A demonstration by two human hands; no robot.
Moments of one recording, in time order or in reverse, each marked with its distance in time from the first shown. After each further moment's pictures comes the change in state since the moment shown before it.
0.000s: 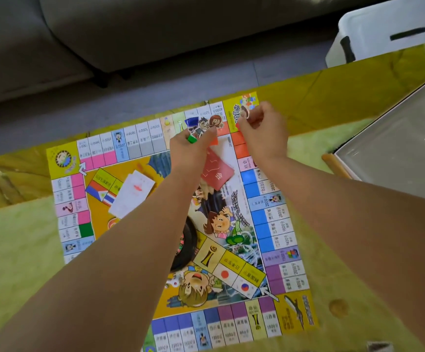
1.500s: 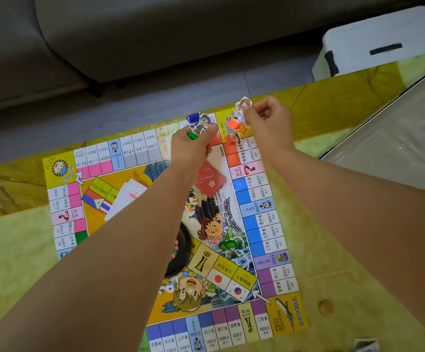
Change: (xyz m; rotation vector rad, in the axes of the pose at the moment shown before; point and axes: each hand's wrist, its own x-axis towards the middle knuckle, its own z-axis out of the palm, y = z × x) left_hand -0.010 0.031 0.007 -0.002 -0.179 0.073; right_hand 0.017 -0.020 -0.034 0.288 -0.017 0.023
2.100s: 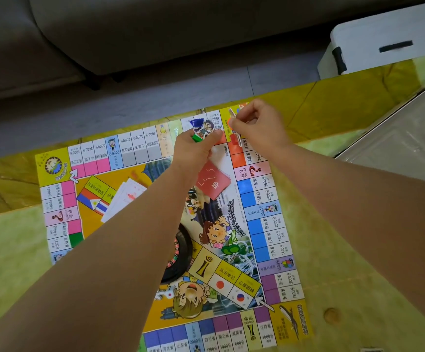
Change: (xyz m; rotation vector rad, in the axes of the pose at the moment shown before) left_hand 0.022 -0.018 -0.004 0.053 -0.004 -0.098; right_hand 0.014 0.015 0.018 -0.220 -0.214 0.010
